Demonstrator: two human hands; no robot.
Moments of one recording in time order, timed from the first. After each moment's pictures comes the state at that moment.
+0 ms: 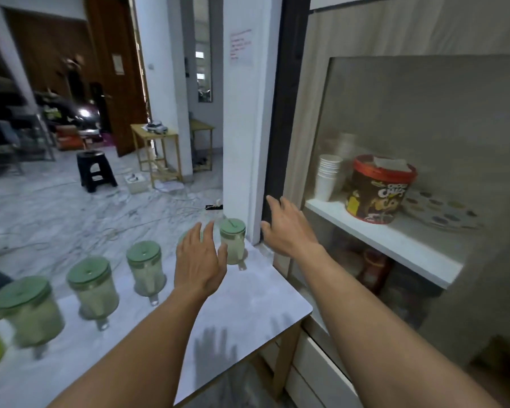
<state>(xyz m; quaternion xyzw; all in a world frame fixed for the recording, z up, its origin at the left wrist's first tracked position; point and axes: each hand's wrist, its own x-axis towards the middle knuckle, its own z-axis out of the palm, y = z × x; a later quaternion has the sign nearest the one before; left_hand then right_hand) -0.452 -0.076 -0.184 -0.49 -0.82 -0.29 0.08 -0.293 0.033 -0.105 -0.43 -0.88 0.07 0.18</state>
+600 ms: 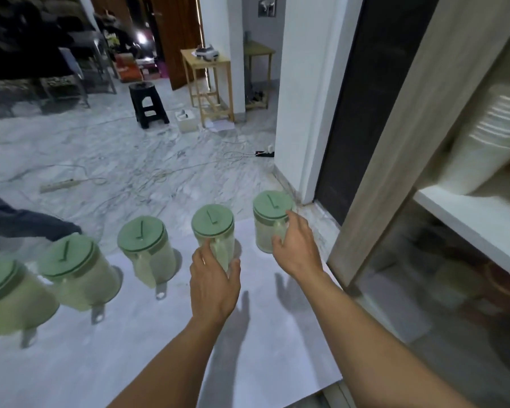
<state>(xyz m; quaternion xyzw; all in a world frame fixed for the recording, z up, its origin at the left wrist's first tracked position) -0.537 0.075 -0.354 -0.26 -0.90 -0.36 -0.05 -0.449 0.225 -0.316 -0.43 -0.84 0.29 0.17</state>
